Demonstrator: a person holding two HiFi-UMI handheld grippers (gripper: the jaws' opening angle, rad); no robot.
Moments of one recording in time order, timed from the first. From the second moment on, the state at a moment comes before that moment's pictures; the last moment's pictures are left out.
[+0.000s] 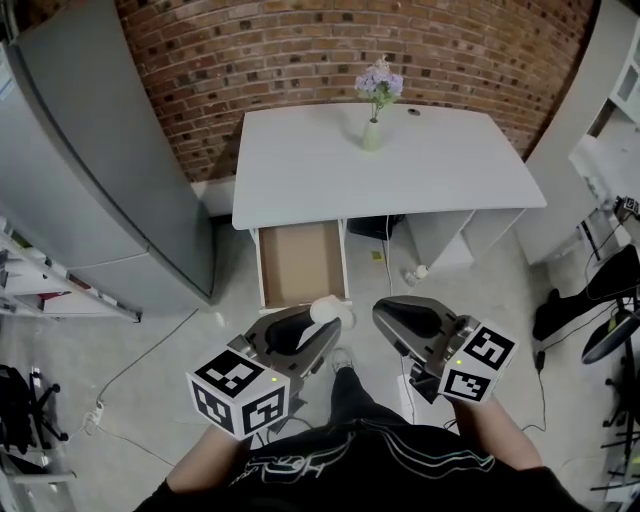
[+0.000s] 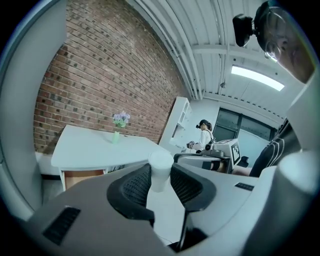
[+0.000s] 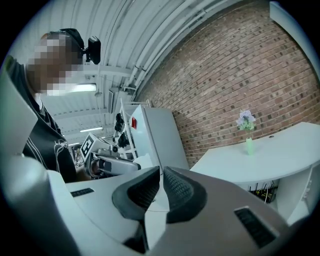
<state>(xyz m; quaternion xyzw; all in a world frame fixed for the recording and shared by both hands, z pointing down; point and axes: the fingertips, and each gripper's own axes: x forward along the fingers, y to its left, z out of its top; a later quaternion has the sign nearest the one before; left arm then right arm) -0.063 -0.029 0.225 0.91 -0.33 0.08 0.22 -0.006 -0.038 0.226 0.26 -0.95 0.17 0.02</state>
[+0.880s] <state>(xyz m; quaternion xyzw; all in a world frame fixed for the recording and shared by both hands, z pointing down) -0.062 -0.042 0.246 0.91 -0.35 0.08 0.22 -0.002 -0.048 0.253 0.27 -0.94 0.19 0.03</state>
